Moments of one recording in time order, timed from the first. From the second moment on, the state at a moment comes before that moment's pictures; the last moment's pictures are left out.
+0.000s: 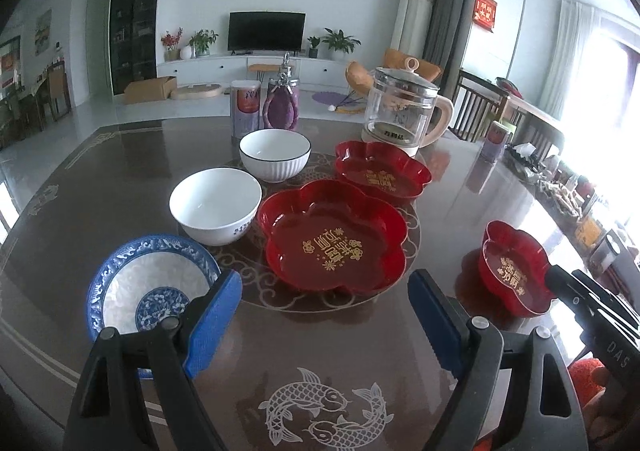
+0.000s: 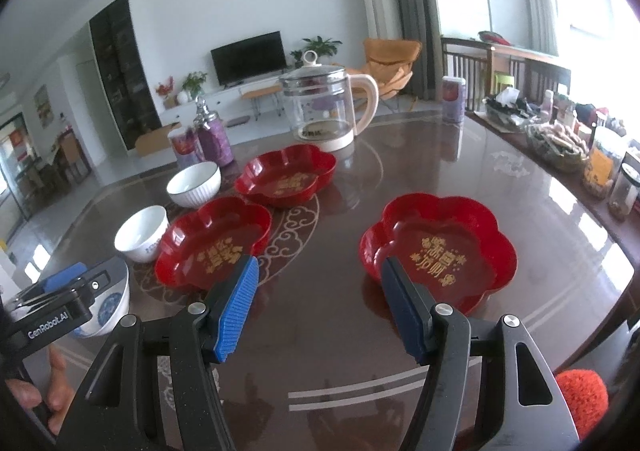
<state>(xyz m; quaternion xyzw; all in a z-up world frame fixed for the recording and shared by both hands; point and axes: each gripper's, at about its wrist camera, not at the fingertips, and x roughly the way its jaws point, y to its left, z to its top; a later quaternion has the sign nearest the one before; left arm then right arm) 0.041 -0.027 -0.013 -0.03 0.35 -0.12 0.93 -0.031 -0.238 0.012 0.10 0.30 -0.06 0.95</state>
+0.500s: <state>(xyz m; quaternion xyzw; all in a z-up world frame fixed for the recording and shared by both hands) 0.045 -0.030 -0.021 -0.03 0.37 -0.12 0.92 -0.028 -0.237 0.006 0.10 0.31 -0.05 0.94</state>
